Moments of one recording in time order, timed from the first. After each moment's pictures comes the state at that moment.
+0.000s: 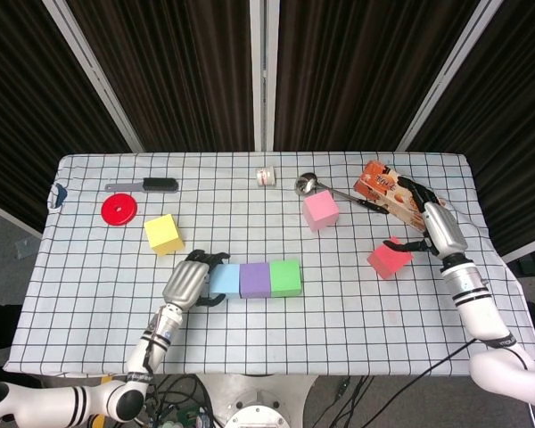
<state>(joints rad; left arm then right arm) -0.58 -1.73 -0.16 -1.59 1.12 1.12 0.34 0.54 -1.16 0.29 -1.57 -1.20 0.98 0.41</state>
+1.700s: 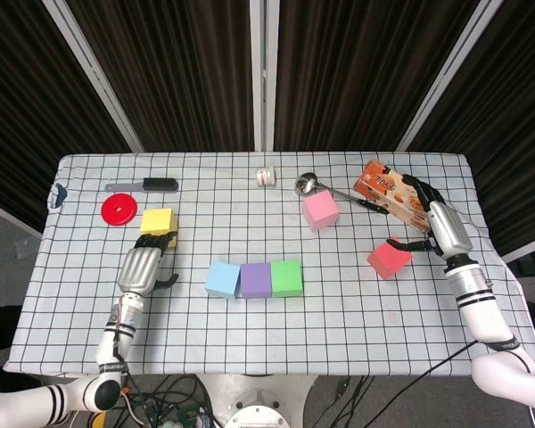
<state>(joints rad) -0.52 -1.64 -0.18 -1.49 1.09 1.19 0.34 0.53 -1.14 0.30 -1.60 -1.18 0.99 0.38</state>
